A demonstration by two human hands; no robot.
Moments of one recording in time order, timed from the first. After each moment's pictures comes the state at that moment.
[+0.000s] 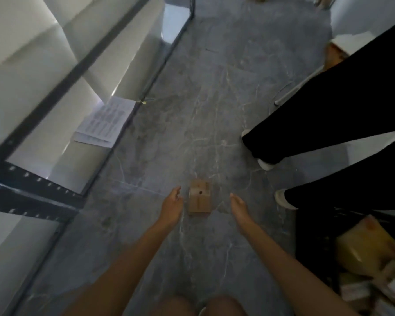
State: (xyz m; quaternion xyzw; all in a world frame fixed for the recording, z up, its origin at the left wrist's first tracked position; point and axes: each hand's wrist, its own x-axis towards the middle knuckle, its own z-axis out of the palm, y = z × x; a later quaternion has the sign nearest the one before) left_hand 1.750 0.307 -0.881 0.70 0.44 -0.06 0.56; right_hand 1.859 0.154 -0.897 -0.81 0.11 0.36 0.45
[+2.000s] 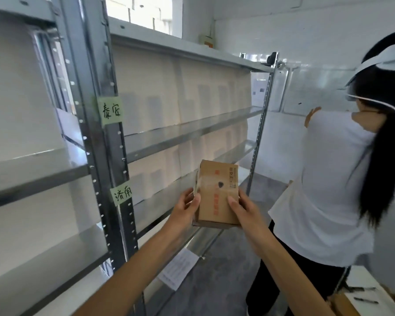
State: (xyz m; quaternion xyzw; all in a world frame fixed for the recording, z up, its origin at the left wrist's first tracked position) left_hand 1.607 0.369 -0.072 0.61 0.28 0.32 0.66; right_hand 1.739 0.268 -0.064 -0.64 -0.39 0.26 0.61
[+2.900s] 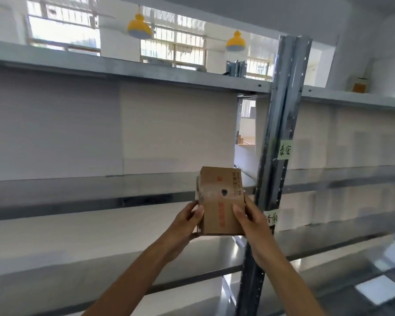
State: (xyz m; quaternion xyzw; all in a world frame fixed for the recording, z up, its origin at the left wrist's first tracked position) left_hand 1.212 0.353 -0.028 0.60 0.38 0.46 0.53; right_hand 1.388 0.324 -0.004 -0.43 -0.61 0.38 0.55
